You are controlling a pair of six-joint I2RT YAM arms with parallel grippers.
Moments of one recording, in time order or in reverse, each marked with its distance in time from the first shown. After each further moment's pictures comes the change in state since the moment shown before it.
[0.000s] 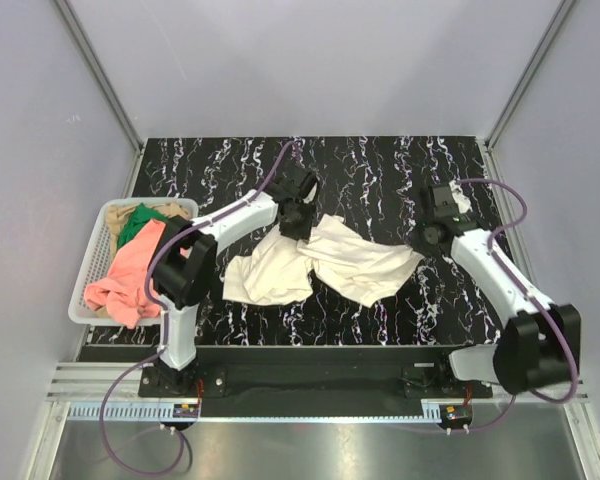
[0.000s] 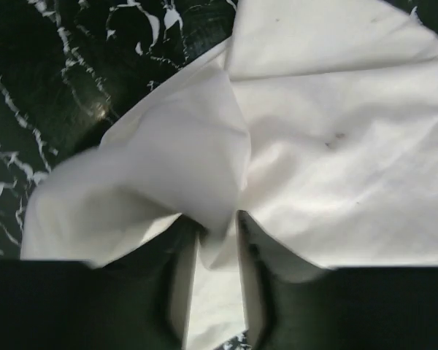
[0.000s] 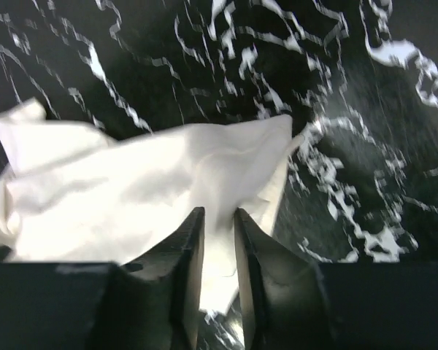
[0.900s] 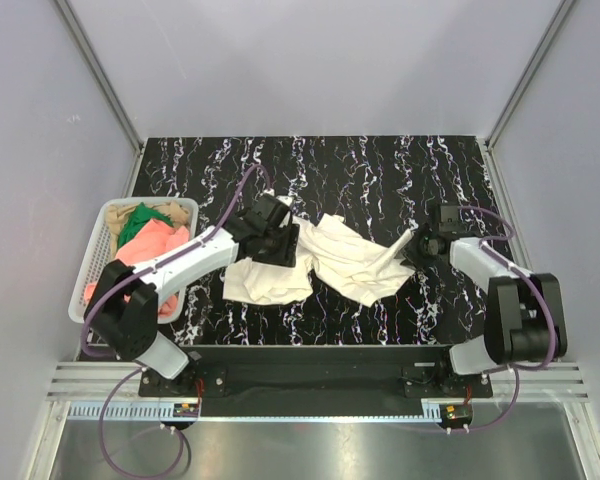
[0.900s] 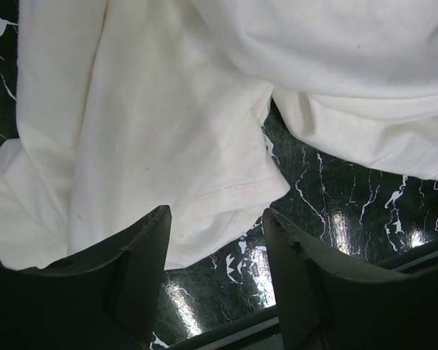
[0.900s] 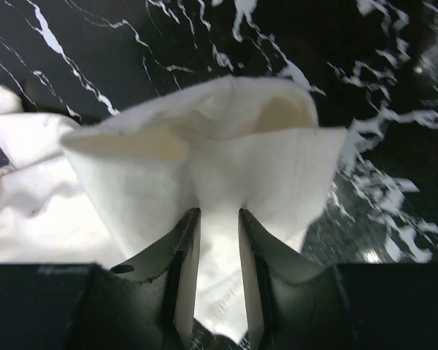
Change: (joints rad) left arm -0.040 -0.423 -0.439 0.084 -0.002 -0.083; right arm -0.150 0.119 -0.222 0.304 -0.327 0.039
